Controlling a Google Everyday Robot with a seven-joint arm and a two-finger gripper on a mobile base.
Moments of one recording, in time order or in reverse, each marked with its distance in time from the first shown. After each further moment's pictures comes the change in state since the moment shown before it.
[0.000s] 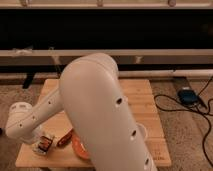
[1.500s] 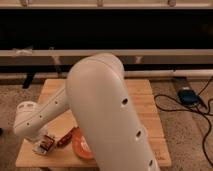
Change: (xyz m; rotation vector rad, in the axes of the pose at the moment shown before) arm -0.002 -0.018 0.002 -0.007 -0.048 0.017
